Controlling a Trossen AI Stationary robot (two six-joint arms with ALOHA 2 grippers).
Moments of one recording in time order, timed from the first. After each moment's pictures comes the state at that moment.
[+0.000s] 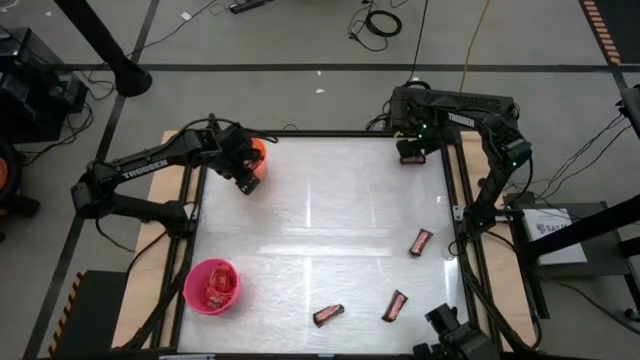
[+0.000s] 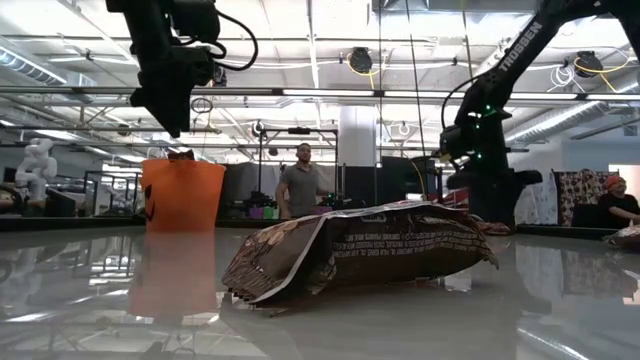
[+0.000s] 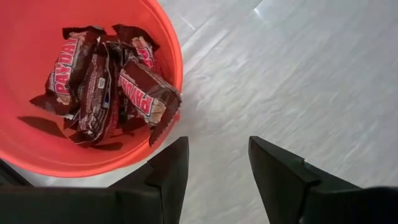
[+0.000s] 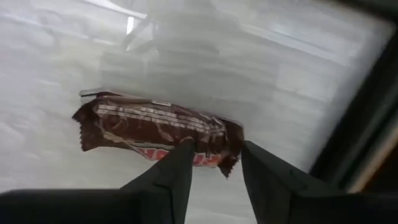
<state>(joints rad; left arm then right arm) 0.52 1.19 1.05 -1.06 0.05 -0.28 -1.10 1.80 1.16 -0.95 0.04 0.23</state>
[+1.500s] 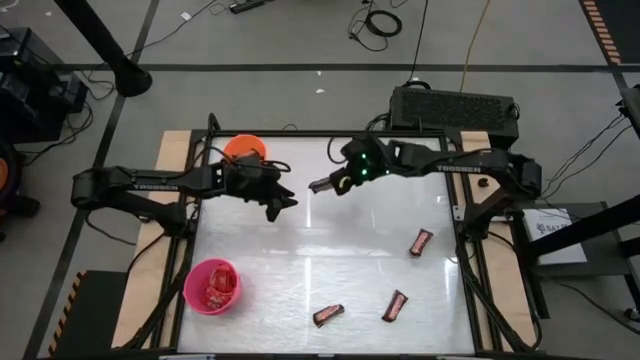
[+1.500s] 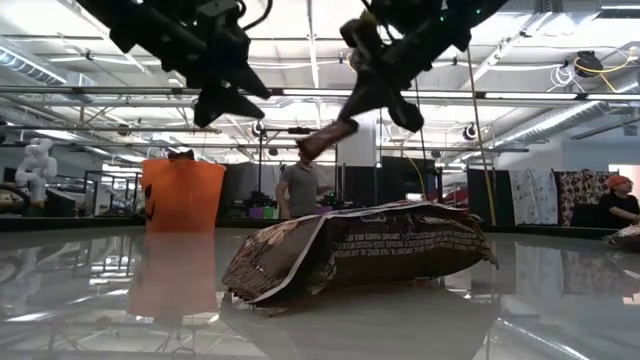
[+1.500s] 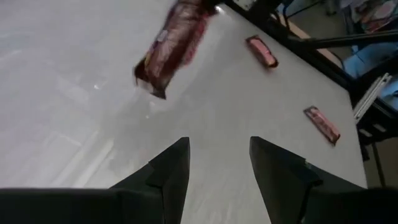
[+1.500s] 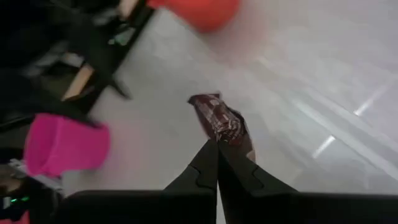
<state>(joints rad) 0.20 1.18 0.72 -0.09 0.17 -0.46 -0.28 1.56 1.19 -0.32 -0.17 0.76</state>
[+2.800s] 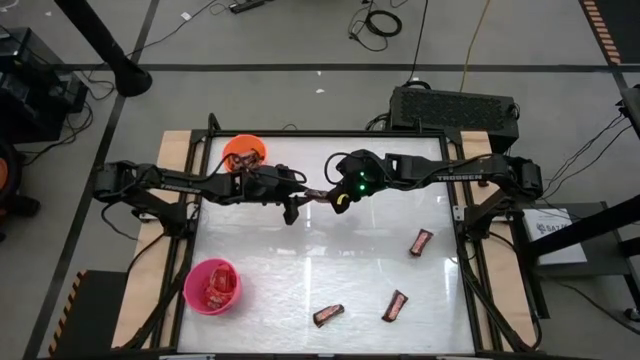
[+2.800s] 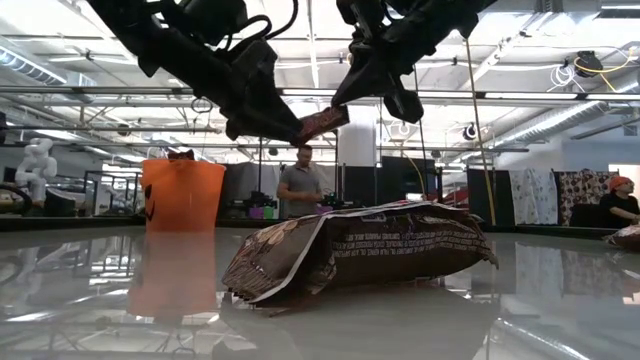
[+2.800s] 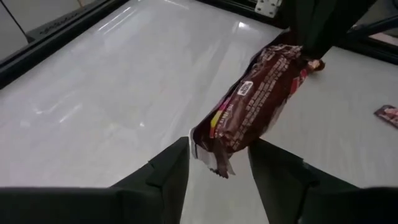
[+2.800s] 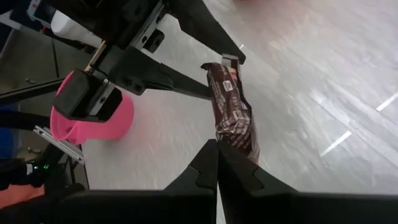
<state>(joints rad) 0.16 1.39 0.72 0.18 -0.02 -0.22 -0.15 1.56 1.19 -0.32 -0.16 0.80</state>
